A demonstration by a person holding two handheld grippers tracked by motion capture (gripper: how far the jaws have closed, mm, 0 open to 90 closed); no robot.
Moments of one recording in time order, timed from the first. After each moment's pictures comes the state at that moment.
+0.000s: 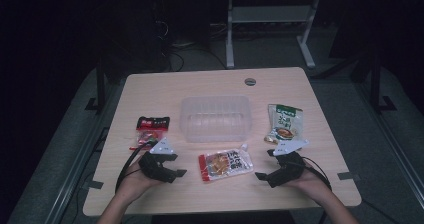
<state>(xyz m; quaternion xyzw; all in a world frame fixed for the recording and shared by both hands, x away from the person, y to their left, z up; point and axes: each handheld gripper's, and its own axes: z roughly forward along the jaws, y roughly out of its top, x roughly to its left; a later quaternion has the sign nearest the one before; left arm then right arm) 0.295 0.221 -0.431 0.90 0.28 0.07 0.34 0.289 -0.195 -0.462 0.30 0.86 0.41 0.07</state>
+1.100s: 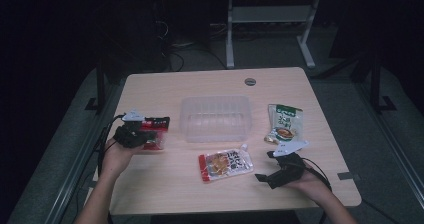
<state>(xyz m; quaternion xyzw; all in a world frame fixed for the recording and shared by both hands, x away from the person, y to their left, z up) 0.359 0.285 -0.401 0.83 0.41 0.14 0.34 0.287 -0.195 -0.464 0.30 0.86 0.40 0.06</state>
